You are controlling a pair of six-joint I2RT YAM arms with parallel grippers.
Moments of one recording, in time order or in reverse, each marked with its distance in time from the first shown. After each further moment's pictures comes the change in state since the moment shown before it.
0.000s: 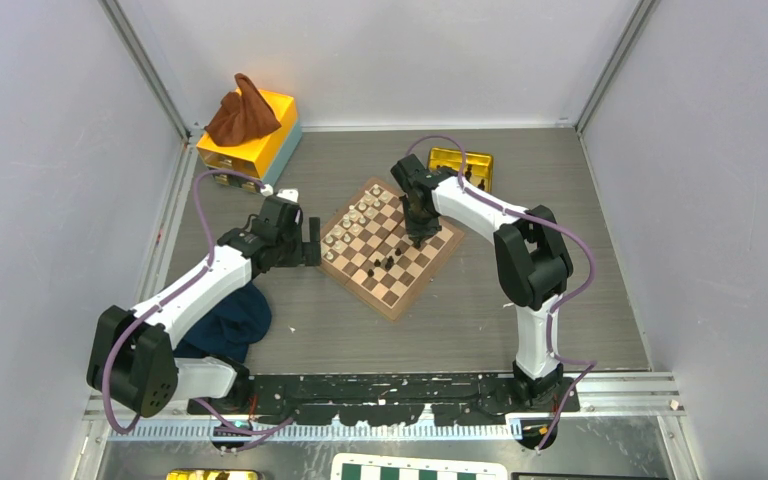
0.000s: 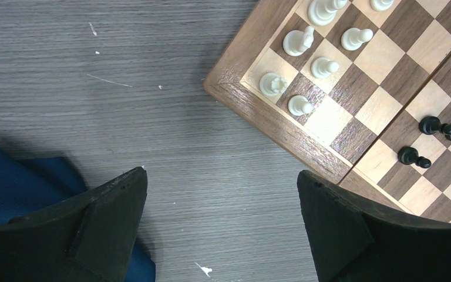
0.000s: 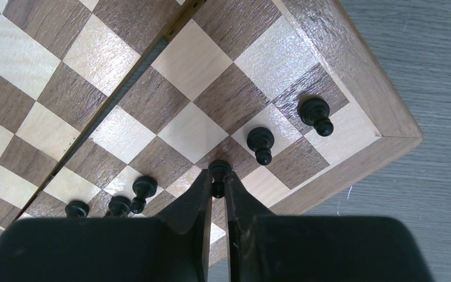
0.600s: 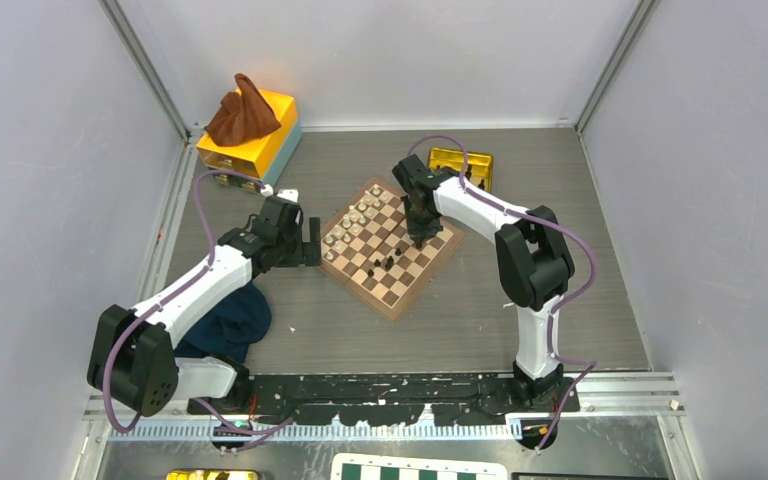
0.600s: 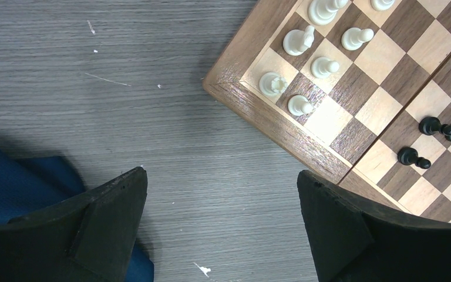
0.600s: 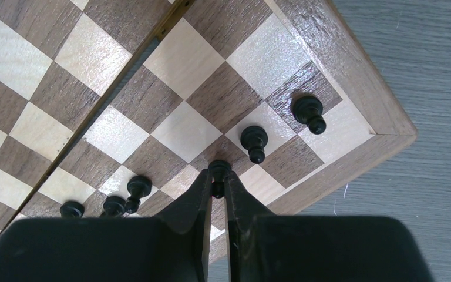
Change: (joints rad) left arm 0.000 0.005 0.000 0.000 0.002 -0.008; right arm -0.008 -0.006 -0.010 0.004 0.004 0.000
